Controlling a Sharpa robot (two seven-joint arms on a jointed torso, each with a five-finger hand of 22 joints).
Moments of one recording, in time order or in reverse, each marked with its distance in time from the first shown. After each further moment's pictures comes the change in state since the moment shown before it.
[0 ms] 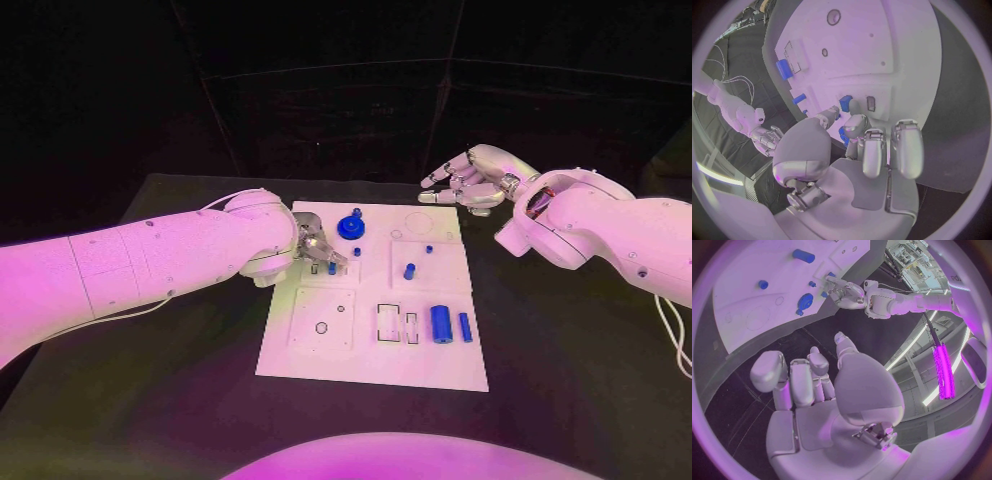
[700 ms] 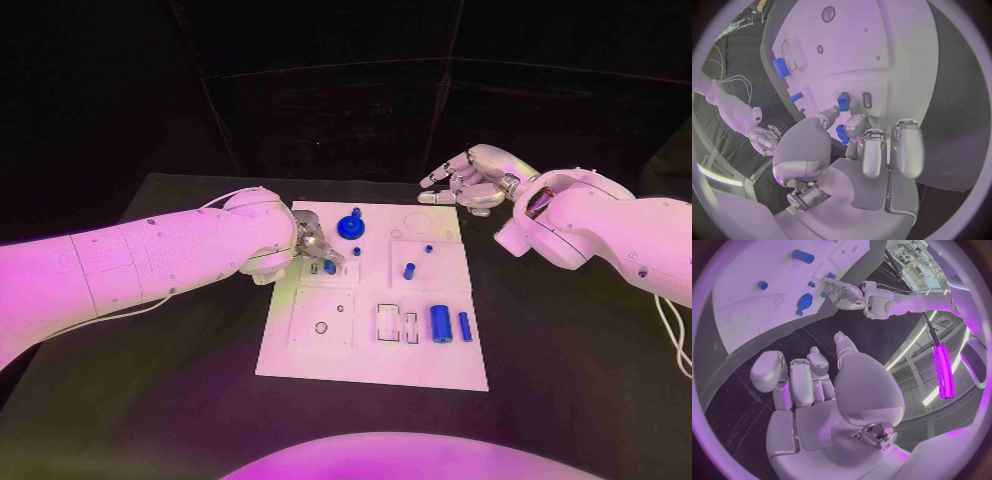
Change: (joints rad) left arm 0.000 0.009 0.000 -0.024 -0.007 0.000 0.001; left_hand 0.010 -0.002 0.015 -0.010 0.000 -0.005 0.005 -0.004 -0.002 -0.003 0.003 0.000 0.000 0.000 0.000 0.000 0.000 0.000 -0.003 0.003 0.000 0.000; right arm 0.000 -0.002 0.000 0.005 0.000 0.000 0.001; right_hand 0.005 -0.005 0.007 -0.001 0.000 0.000 0.000 -0.002 0.000 0.000 0.000 0.000 0.000 0.000 0.000 0.000 0.000 0.000 0.000 0.000 0.000 0.001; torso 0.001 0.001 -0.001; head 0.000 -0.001
